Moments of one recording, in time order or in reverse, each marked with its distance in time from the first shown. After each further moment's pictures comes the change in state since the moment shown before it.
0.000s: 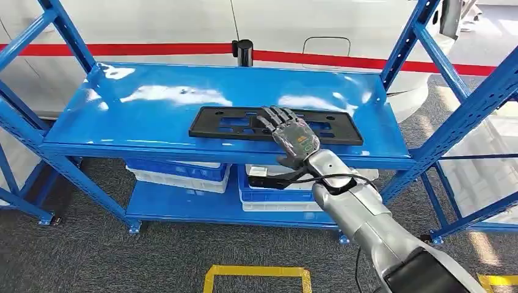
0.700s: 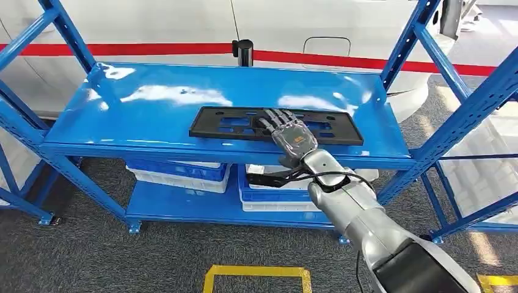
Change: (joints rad) left arm 0.000 -0.008 0.000 0.000 -0.014 -0.003 0.004; right arm -0.042 0.067 0.000 0.186 0.052 -0.021 0.062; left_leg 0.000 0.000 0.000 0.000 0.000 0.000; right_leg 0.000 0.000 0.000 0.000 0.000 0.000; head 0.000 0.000
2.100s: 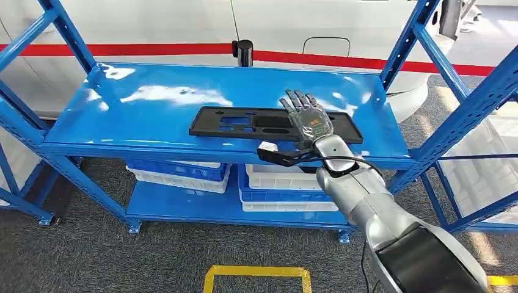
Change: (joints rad) left arm 0.001 -0.008 0.016 0.000 -0.016 -0.012 -0.027; right arm -0.097 0.013 -0.077 0.122 0.059 -0.023 0.095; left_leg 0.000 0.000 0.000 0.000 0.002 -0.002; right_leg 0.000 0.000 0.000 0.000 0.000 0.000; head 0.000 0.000
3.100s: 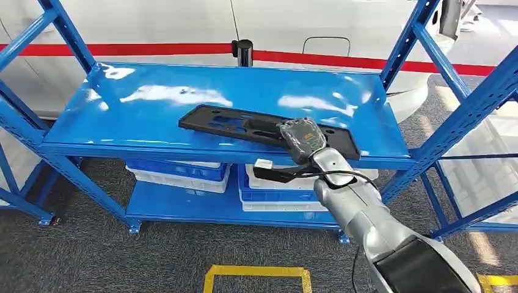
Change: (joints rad) left arm 0.001 -0.007 0.039 0.000 0.015 -0.018 -0.288; right arm 0.080 -0.006 -0.076 -0.068 -0.064 -0.090 -0.228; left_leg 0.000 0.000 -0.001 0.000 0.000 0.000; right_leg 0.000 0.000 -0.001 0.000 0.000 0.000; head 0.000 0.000
